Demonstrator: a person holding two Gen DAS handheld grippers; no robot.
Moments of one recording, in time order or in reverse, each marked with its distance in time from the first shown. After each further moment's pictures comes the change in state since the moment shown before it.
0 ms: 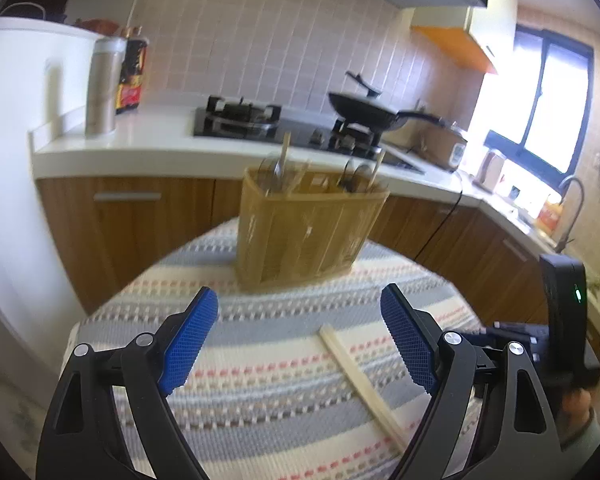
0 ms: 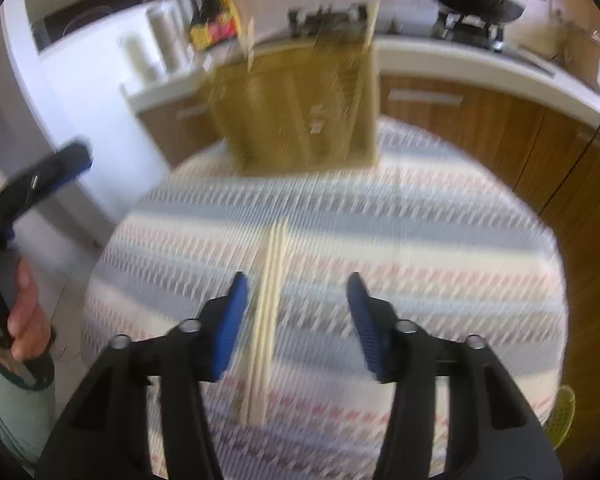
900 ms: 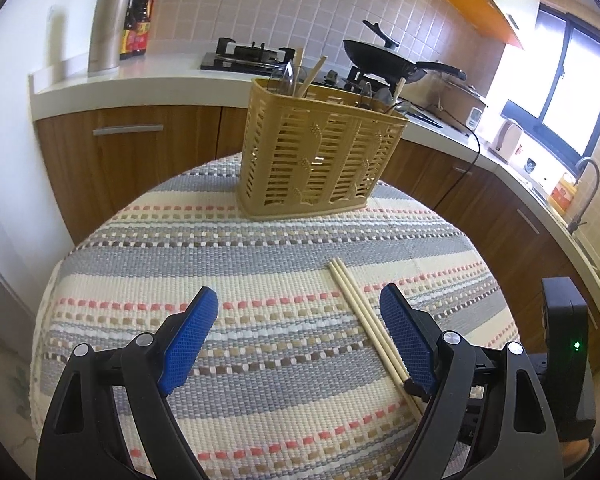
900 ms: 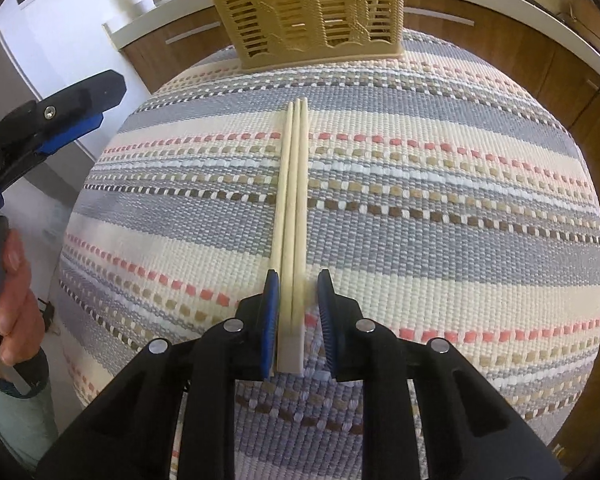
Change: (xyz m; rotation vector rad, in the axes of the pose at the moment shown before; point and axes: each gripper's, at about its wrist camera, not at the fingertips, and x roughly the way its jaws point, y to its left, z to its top) left arm 0.030 0.001 -0.040 -0.045 0.144 0.026; right arm 0.052 0.021 -0.044 0.045 0.177 -0.044
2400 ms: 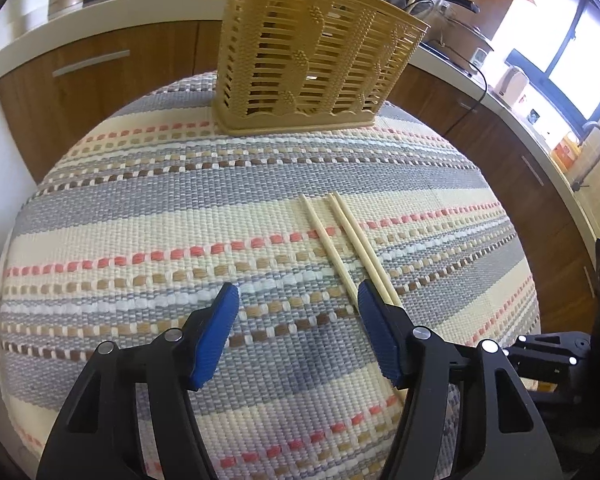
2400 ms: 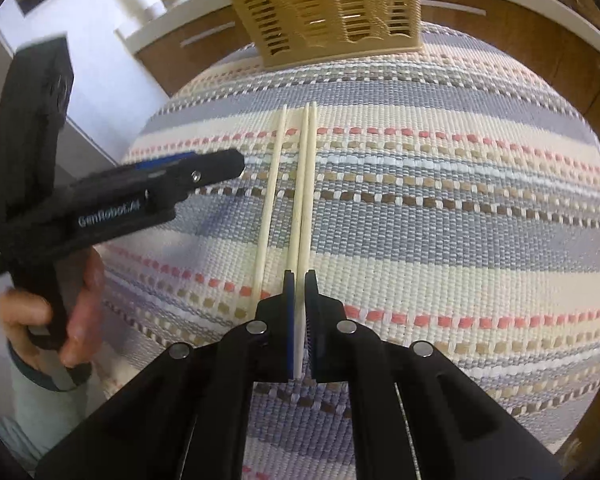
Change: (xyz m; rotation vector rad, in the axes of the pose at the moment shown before) left arm 0.062 0.007 -0.017 0.015 0.259 -0.044; right arm -0.006 0.006 0.003 0.049 0.005 0.099
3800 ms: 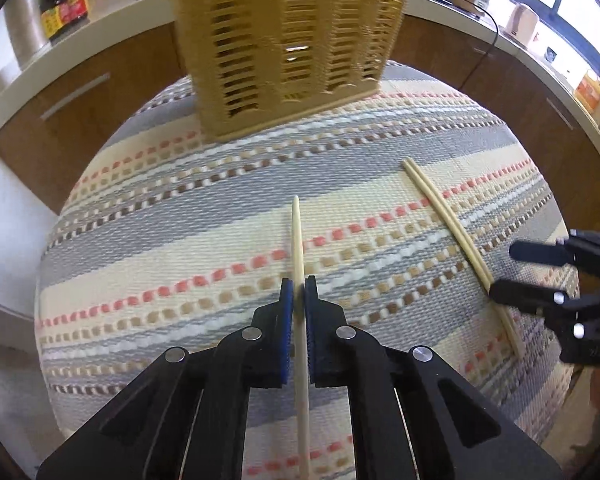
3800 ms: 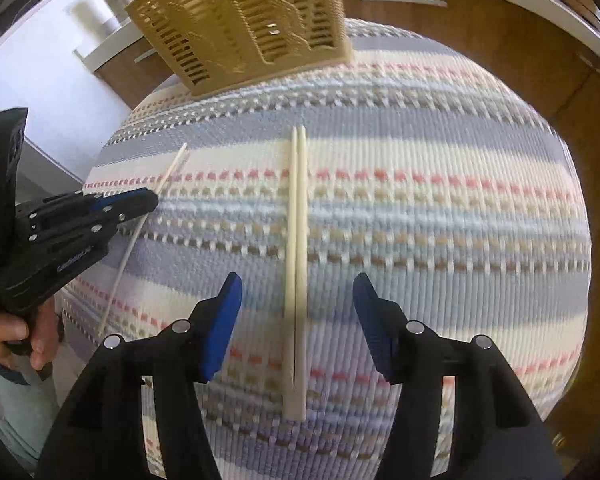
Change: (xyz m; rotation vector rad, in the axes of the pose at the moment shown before) left arm 0.018 -0.031 0.028 0.152 0.145 0.159; right arm -0.005 -0.052 0.046 0.007 0.068 -0.087
